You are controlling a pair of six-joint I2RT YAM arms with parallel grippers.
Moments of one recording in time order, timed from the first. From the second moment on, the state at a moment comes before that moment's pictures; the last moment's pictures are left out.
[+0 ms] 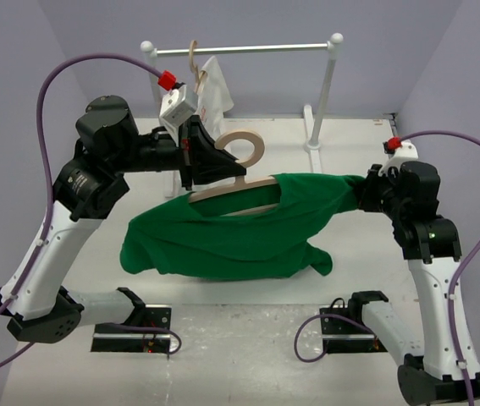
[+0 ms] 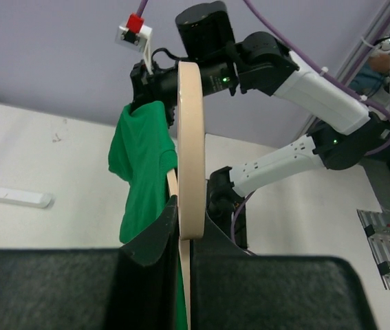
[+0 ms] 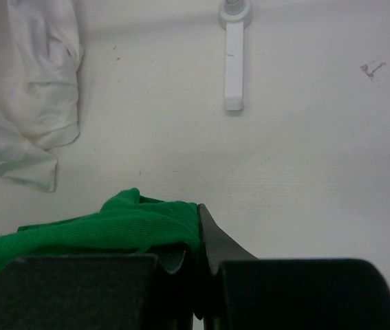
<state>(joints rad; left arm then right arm) -0.66 1.25 1.80 -0.54 0.84 -0.23 0.07 0.84 1.18 -0.85 -0.10 0.19</state>
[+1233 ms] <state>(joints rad) -0.63 1.41 1.65 -0.07 1.25 -0.46 0.13 0.59 1.45 -0.96 -0.76 0.00</state>
